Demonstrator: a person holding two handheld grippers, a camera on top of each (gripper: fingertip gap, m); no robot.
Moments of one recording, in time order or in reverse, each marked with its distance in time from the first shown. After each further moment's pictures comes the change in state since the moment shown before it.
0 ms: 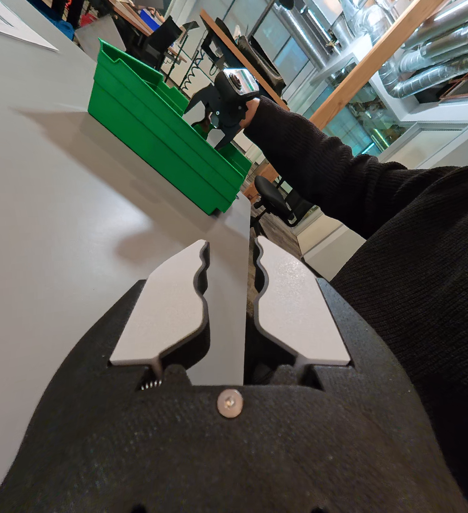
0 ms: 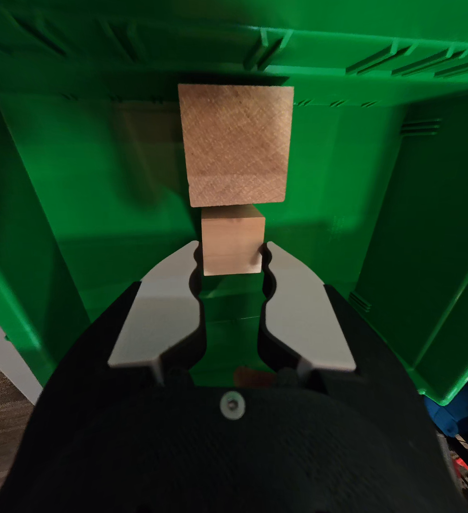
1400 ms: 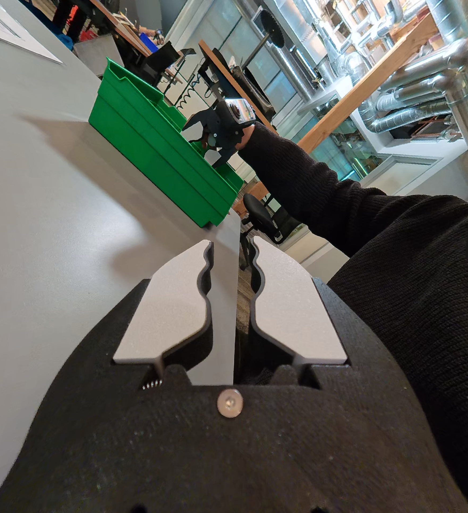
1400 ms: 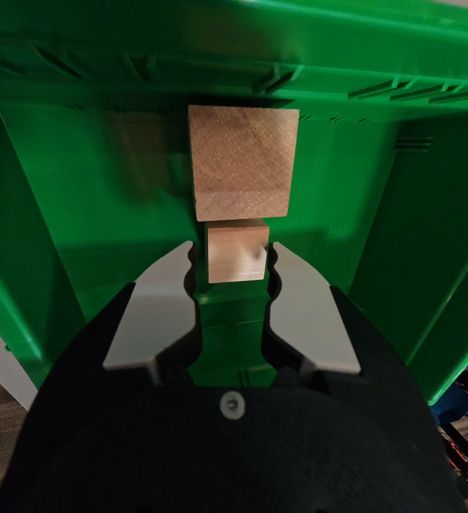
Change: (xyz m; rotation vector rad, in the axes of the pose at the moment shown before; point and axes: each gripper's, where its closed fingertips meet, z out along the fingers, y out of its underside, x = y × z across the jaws) left arm 0.000 -0.011 -0.006 0.068 0.033 -0.070; right arm 0.001 -0.007 0.001 -0.009 0.029 -0.026
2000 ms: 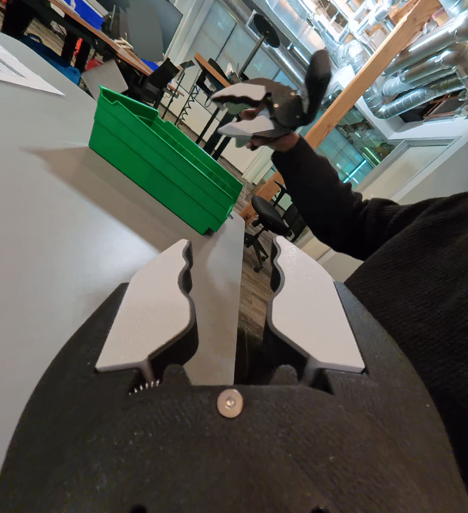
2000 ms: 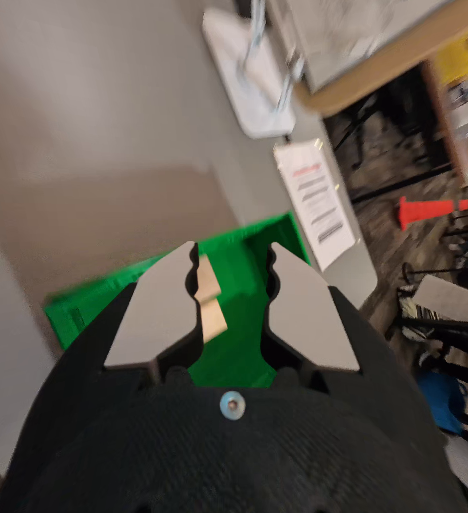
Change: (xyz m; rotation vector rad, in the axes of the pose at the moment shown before) left arm 0.018 -0.004 -0.002 0.017 -0.015 0.109; right arm 0.016 -0.093 -0.145 0.483 0.507 0.243
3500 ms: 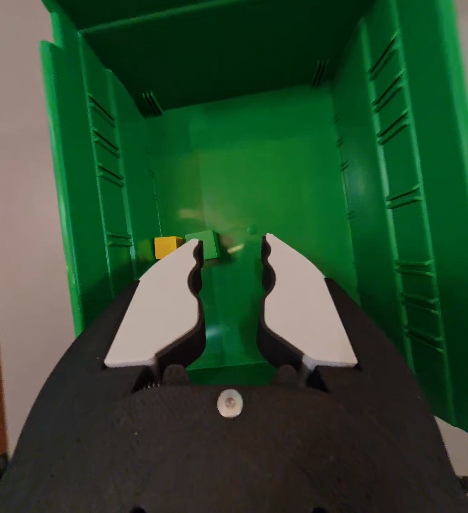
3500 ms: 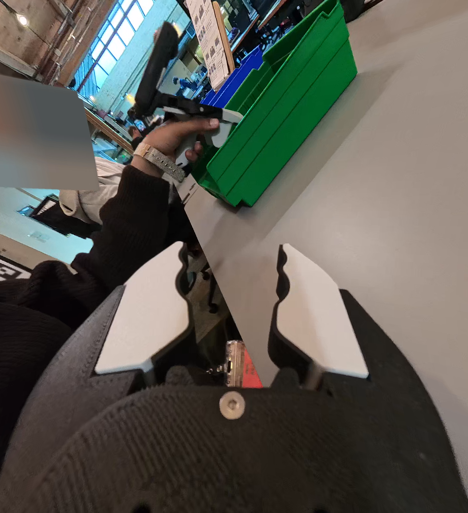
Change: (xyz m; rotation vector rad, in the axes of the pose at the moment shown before) left arm -0.167 -0.060 -0.353 -0.428 -1.501 -0.092; right arm -0.275 -0.210 0.092 0.497 -0.746 1.148
